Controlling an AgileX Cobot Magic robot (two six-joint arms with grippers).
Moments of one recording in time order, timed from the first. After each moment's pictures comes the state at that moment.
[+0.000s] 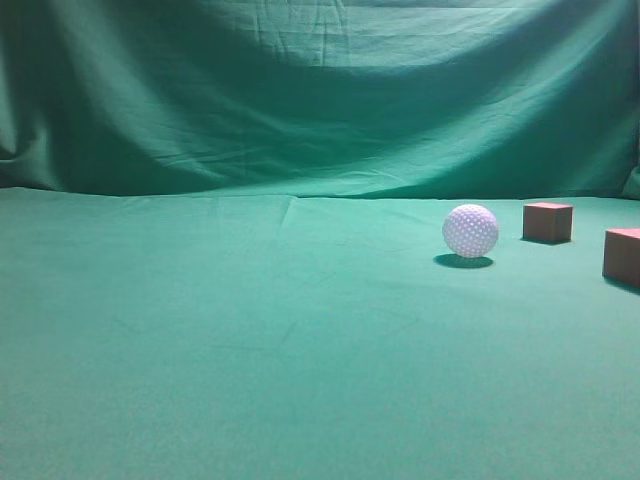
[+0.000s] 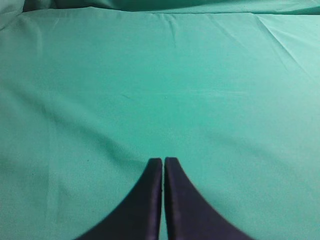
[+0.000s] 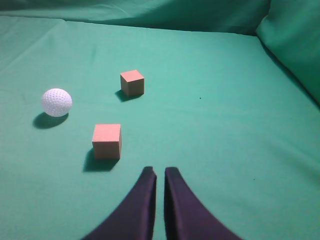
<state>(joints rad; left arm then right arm) -0.05 -0.02 0.02 0.14 0.36 -0.09 0.12 -0.01 0.03 0.12 0.40 -0.17</state>
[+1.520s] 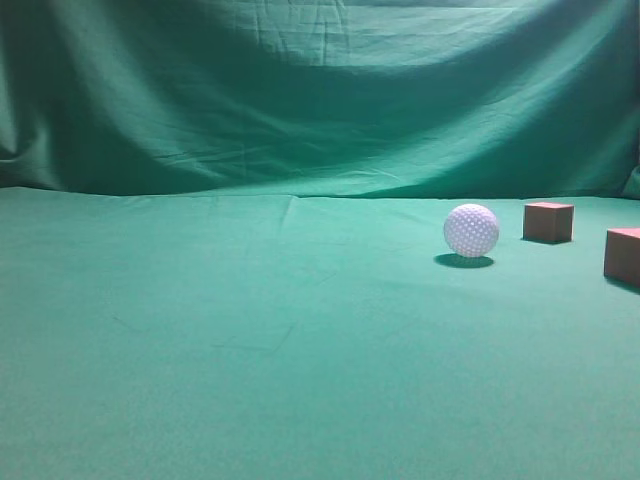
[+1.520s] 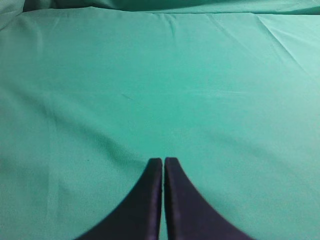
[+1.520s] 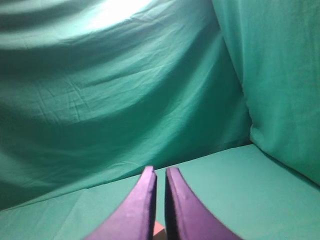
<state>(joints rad) -0.05 -0.02 0.02 0.14 0.36 -0.09 0.12 -0.01 -0.01 0.47 -0.03 -0.18</state>
